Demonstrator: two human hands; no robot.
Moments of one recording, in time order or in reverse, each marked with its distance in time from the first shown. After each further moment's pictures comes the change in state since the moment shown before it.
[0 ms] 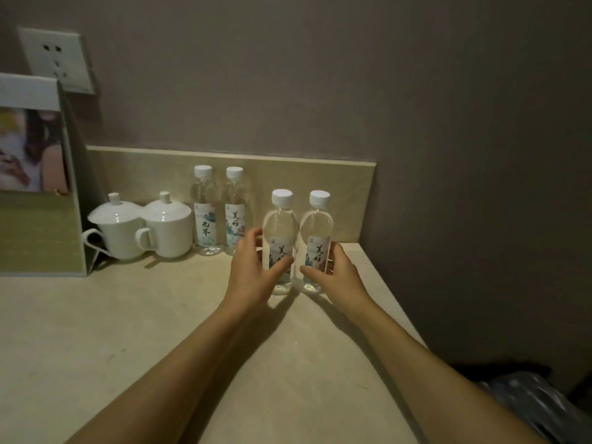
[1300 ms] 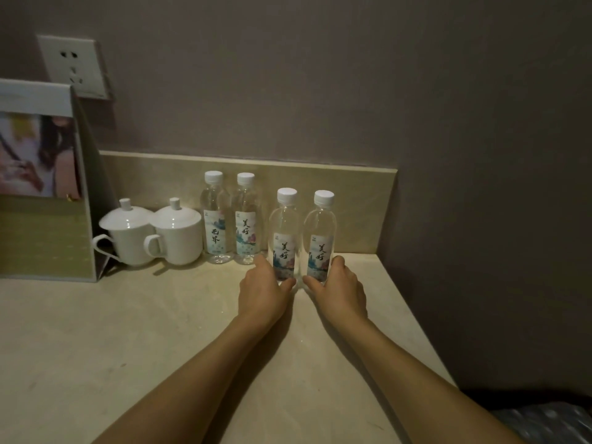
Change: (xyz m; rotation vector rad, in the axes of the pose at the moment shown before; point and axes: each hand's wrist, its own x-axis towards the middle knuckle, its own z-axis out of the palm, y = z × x) left_hand 0.012 -0.016 0.022 0.457 0.059 -0.199; right_hand 0.018 -0.001 0.029 -0.632 0.174 0.079
